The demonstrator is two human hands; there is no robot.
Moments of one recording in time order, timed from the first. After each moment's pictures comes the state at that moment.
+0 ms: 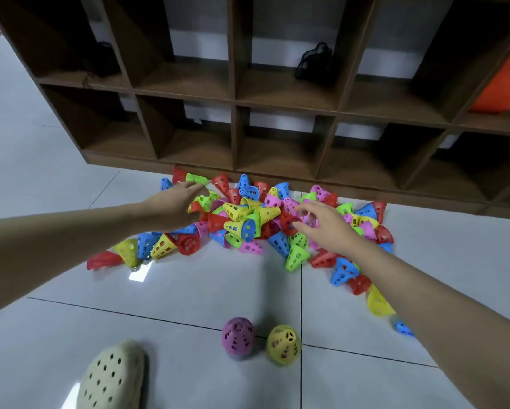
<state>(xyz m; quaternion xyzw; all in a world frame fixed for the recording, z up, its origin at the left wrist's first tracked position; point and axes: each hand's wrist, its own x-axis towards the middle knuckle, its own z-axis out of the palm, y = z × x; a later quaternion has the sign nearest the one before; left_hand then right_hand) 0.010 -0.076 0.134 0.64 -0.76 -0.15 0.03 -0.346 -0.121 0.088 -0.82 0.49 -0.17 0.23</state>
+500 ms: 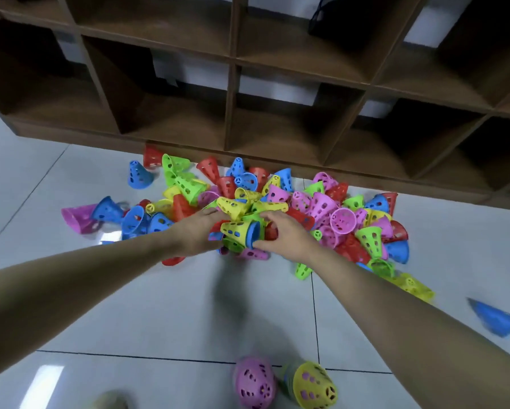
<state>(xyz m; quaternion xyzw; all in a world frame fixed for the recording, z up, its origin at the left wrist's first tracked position) 0.030 -0.176 -0.043 0.54 -0.80 -0.28 0.05 -0.232 -0.187 -0.017 -0.78 0.54 -0.07 0.31</state>
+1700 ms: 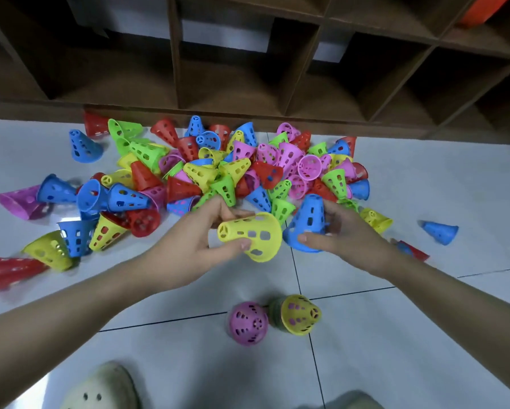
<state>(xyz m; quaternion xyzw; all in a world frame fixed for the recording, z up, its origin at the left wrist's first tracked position) -0.028 -0.046 0.046 0.37 -0.70 -0.53 0.32 -0.316 -0.037 0.075 -0.59 0.62 -0.21 0.47</state>
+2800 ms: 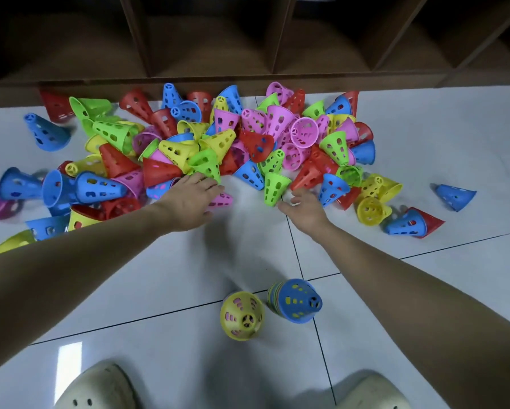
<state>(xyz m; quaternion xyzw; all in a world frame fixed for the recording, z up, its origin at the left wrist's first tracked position) -0.053 -0.170 -0.114 0.40 -0.91 -0.10 -0.10 -0.328 -0.098 -0.102 -0.42 0.78 -0.21 0.42</state>
